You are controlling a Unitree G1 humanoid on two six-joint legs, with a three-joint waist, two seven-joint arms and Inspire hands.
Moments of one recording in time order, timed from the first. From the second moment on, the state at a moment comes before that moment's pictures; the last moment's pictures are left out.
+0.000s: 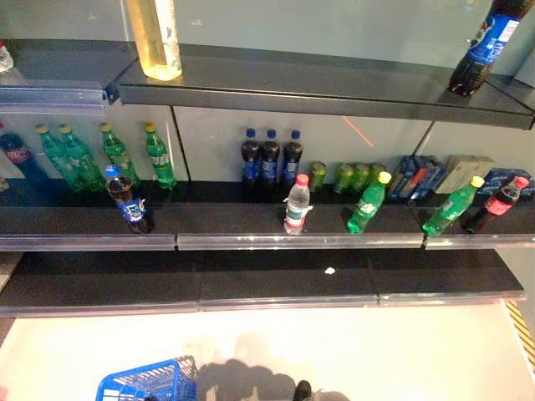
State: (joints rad) left arm 0.12 0.21 0.37 1.34 -1.23 -0.24 0.16; right arm 0.11 -0.20 0.02 1.24 0.36 -0.01 -0.03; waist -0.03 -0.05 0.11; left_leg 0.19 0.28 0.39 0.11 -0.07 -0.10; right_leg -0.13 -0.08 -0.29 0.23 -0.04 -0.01
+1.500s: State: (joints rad) left arm 0.04 0.22 0.52 1.36 -1.85 -0.31 0.15; right arm -0.02 -0.18 0.20 1.24 0.31 0.01 -0.02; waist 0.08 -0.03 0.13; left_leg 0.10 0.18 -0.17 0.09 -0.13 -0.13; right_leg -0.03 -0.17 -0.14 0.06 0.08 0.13
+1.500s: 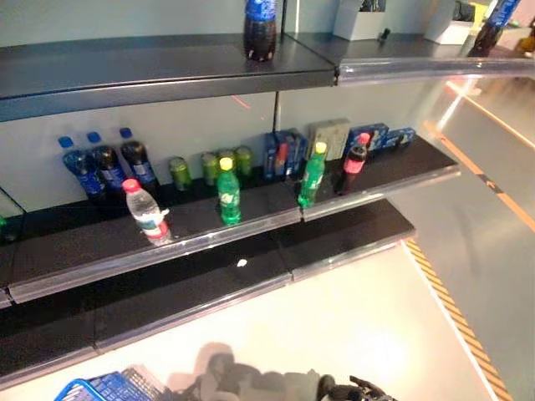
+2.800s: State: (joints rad) left arm -0.01 0.17 0.32 1.30 -1.75 -0.37 0.18; right arm -0.09 -0.18 0.28 1.21 0.37 -0.02 -0.04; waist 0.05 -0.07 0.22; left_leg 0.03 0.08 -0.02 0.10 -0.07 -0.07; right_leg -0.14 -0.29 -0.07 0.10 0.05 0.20
